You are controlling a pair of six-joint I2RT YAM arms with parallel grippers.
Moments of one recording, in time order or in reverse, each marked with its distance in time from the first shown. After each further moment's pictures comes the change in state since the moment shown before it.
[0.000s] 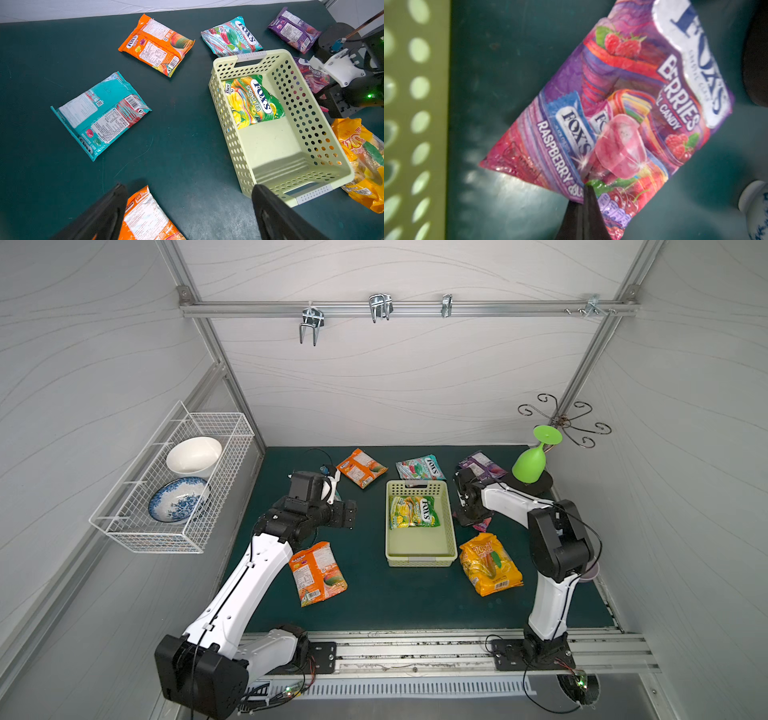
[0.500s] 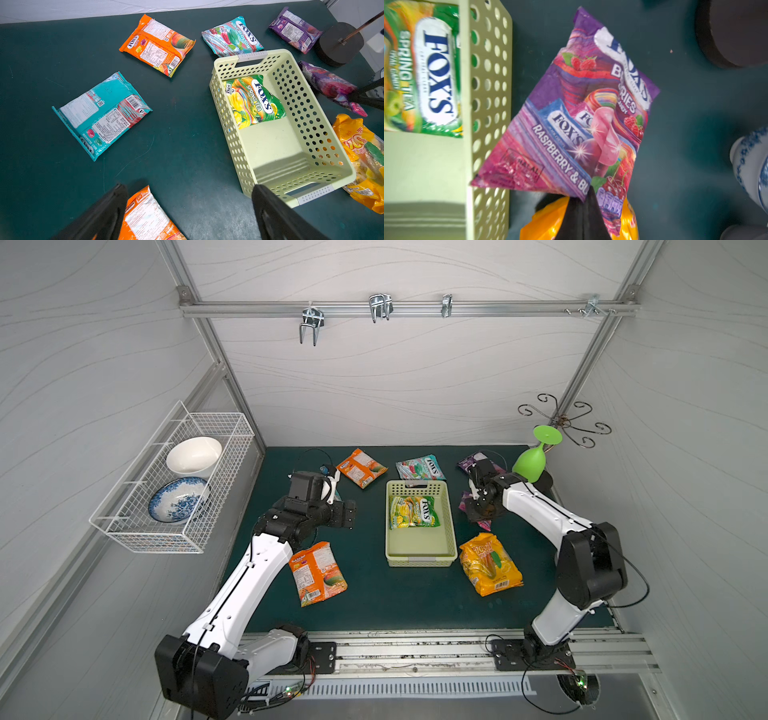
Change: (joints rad) left arm 0.001 0.000 0.000 0.000 -0.002 0.003; right arm -0.034 -0.243 -0.017 -0.137 -0.129 0.116
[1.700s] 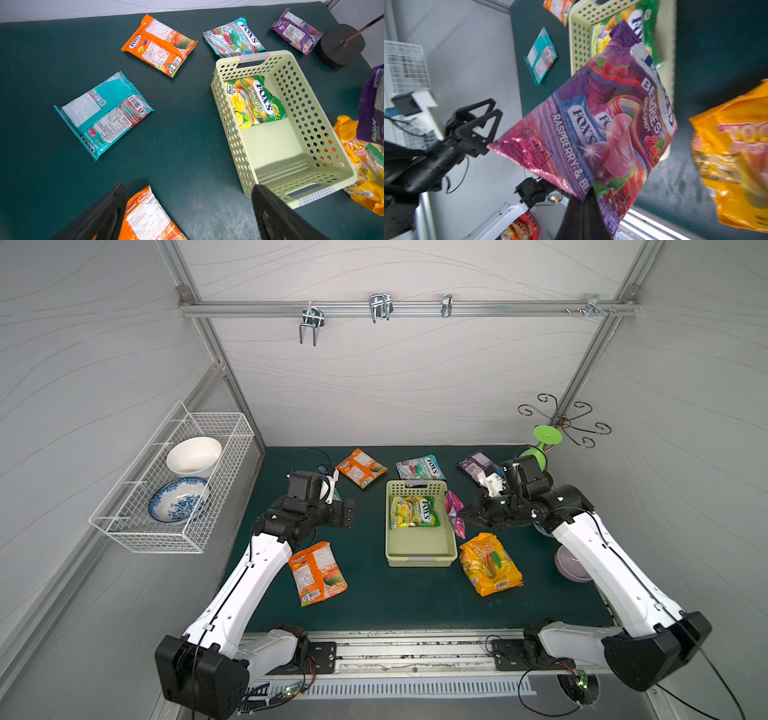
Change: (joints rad) left arm 0.019 0.000 0.000 -0.001 0.010 0.000; right arm 0.103 -0.432 0.013 -0.063 -0.639 0.539
